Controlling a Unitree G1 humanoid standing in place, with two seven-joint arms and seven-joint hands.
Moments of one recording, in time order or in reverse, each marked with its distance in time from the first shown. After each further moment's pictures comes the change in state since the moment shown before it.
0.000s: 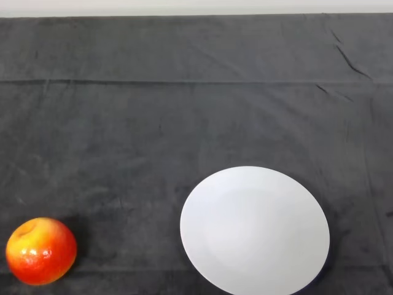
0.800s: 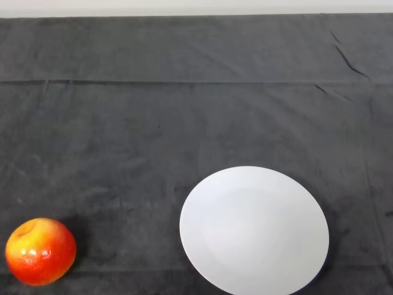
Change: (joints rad) left arm -0.042 0.006 0.153 0.345 -0.105 -0.155 -0.091; right arm 0.000 0.000 -0.001 0.000 0.000 0.000 0.000
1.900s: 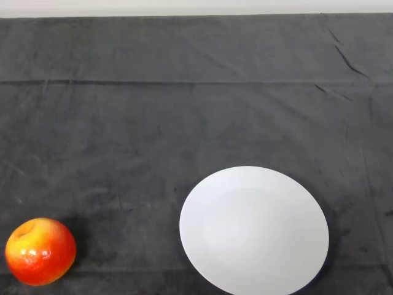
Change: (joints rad) left arm -0.036 0.000 0.053 0.226 -0.039 -0.068 -0.097; right arm 0.000 0.000 0.000 0.000 0.000 0.000 0.000
